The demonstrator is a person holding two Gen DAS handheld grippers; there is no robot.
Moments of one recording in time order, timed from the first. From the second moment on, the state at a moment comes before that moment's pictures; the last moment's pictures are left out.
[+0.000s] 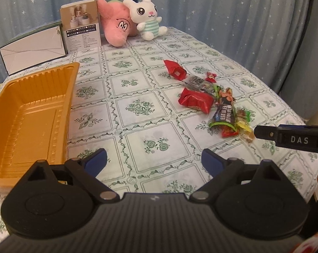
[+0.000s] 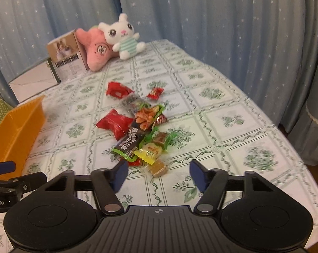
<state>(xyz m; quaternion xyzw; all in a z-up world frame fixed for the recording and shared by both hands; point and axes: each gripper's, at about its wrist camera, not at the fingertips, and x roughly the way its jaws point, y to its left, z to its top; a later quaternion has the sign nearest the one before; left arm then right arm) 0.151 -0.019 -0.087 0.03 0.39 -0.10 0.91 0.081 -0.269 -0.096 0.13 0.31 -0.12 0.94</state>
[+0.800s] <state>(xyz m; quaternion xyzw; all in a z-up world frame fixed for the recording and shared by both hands) 0.170 -0.013 -0.119 0.01 0.39 -0.13 0.91 0.125 -0.254 -0.122 0.06 0.33 -0.17 0.93</state>
